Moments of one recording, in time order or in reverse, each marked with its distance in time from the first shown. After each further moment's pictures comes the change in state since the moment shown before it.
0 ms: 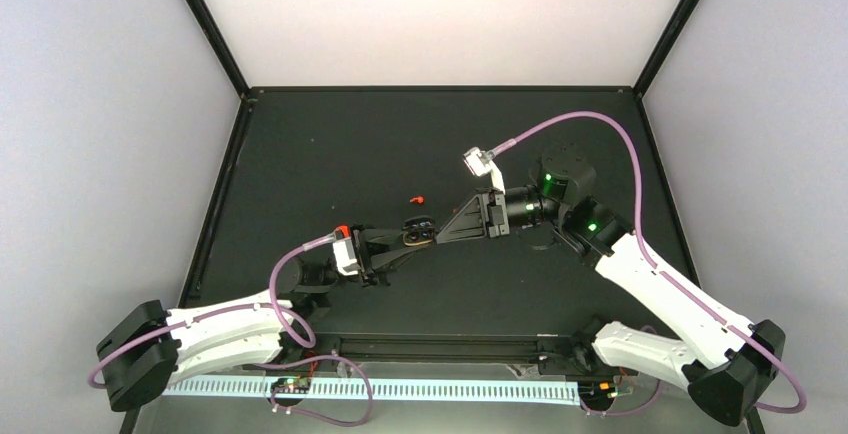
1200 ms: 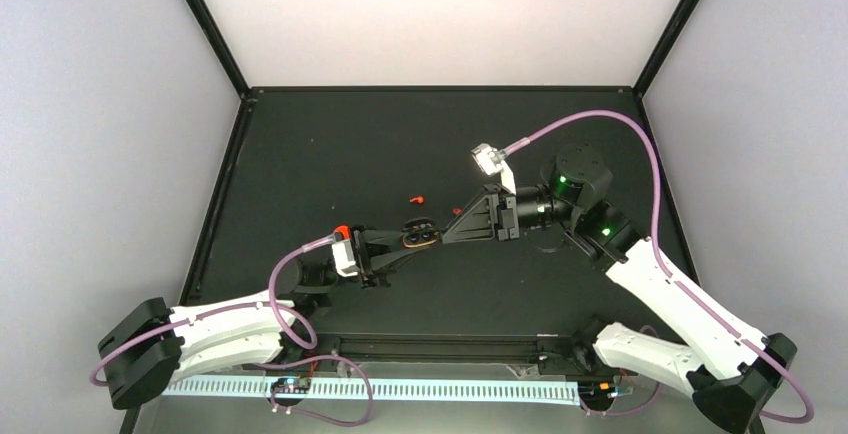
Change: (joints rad) left arm 0.000 0.016 0.000 0.039 0.022 -0.001; right arm 0.000 -0.055 0.042 -0.051 0.016 -0.064
